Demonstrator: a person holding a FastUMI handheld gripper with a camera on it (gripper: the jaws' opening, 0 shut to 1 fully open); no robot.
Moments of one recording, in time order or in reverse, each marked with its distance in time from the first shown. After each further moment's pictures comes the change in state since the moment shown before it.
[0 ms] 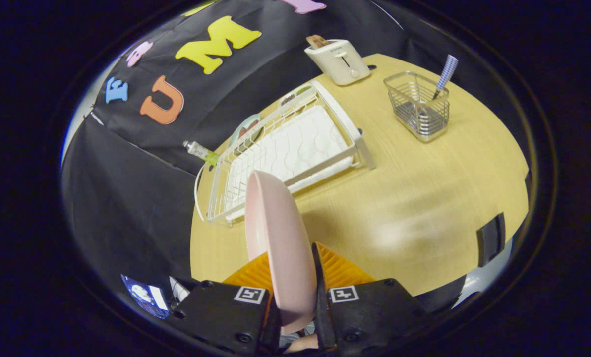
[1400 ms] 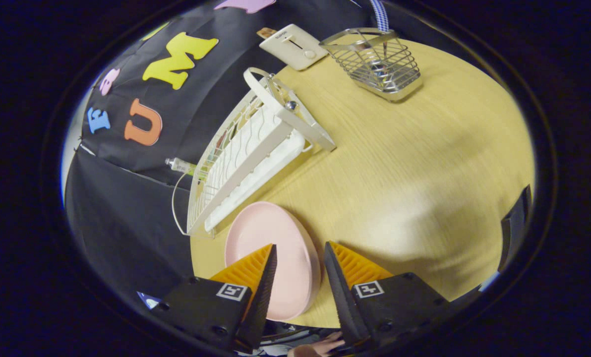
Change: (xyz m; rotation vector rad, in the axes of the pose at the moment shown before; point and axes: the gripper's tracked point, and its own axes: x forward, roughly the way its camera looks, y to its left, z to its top) arm 0.036 -0.060 0.020 0.090 -0.032 0.037
